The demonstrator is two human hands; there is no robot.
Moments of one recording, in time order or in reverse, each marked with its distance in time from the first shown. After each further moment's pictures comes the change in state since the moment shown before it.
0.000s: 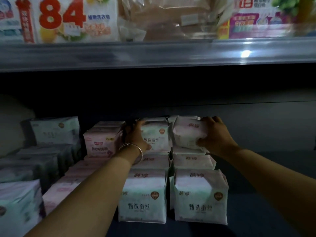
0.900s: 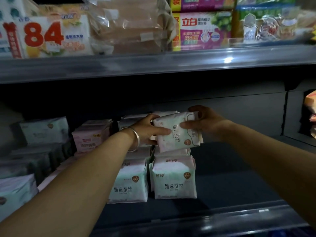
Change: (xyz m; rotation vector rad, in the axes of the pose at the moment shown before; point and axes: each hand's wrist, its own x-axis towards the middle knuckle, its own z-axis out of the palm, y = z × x) left_hand -0.048 0.090 -0.018 -0.709 -0.586 -0.042; right_hand -0.031 0.007 -0.066 0.731 -0.213 0.125
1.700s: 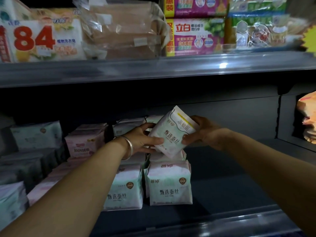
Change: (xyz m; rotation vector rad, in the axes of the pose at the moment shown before) left_hand 0.006 -0.018 -0.005 -0.088 -0.078 -0.006; right_hand -0.006 0.012 -0.008 0.028 -0.140 0.066
